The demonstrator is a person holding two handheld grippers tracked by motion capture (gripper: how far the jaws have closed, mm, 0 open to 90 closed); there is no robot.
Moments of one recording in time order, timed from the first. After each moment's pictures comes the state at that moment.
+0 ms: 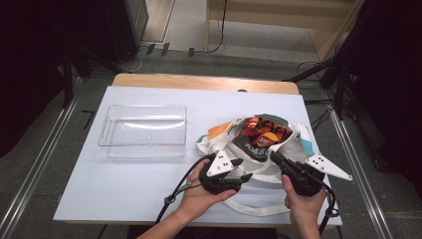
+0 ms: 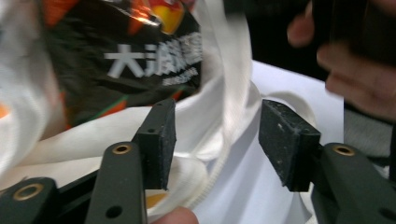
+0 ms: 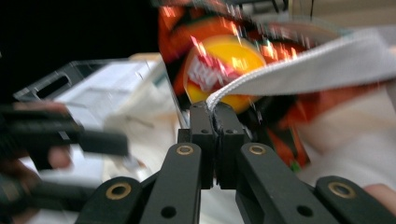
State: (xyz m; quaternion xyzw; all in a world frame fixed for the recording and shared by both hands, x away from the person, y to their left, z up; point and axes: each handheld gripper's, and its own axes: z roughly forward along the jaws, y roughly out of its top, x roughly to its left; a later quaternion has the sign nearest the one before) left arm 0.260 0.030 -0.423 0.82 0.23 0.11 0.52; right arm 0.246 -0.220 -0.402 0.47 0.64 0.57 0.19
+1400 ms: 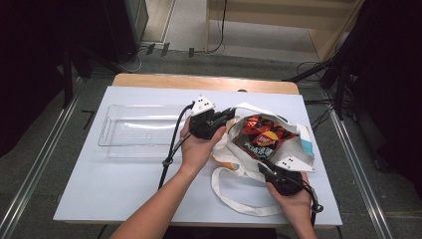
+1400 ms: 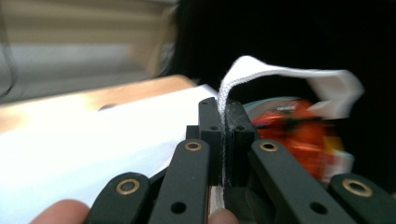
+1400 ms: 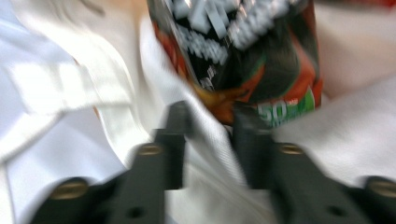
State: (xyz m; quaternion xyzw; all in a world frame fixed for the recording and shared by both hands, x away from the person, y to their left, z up) left arm 0.374 0.061 -0.370 0.71 0.41 0.14 0.56; right arm 0.267 -0.199 -0.460 0.46 0.76 0.41 0.21
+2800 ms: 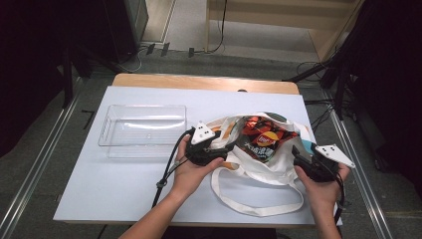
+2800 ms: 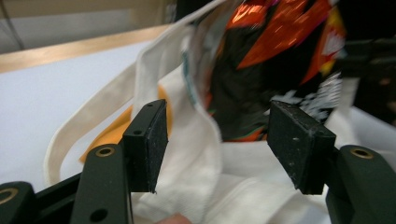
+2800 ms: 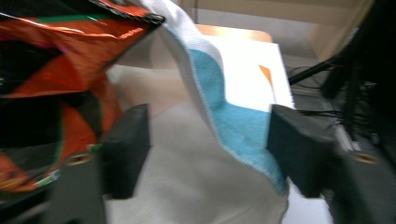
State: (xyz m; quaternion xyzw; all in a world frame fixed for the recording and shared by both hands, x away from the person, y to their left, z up) left arm 0.322 0.067 -0.408 0.76 0.38 0.16 0.50; right arm 0.289 -0.271 -0.434 0.56 0.64 0.39 0.35
